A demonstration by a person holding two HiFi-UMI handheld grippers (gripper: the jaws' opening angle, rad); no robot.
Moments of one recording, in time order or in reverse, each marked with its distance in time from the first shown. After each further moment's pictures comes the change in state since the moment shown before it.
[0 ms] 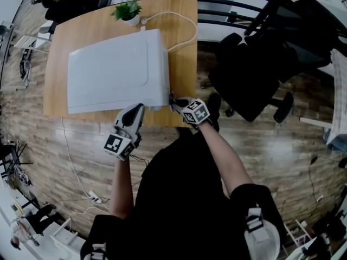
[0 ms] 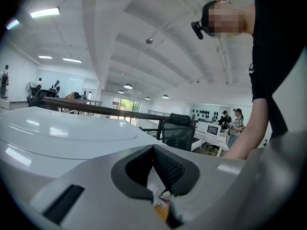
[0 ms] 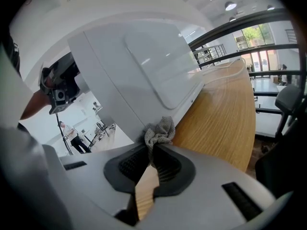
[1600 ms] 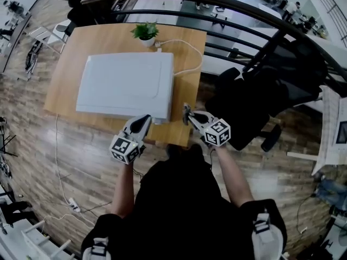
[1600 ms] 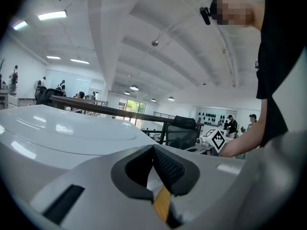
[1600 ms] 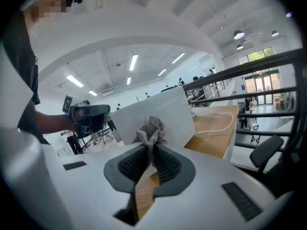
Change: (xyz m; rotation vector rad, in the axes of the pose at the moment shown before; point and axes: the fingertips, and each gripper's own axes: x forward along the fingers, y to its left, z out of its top) left arm -0.001 -0.009 0.005 -0.039 -0.060 0.059; right arm -0.142 0.012 0.098 -0.183 -0.222 -0.023
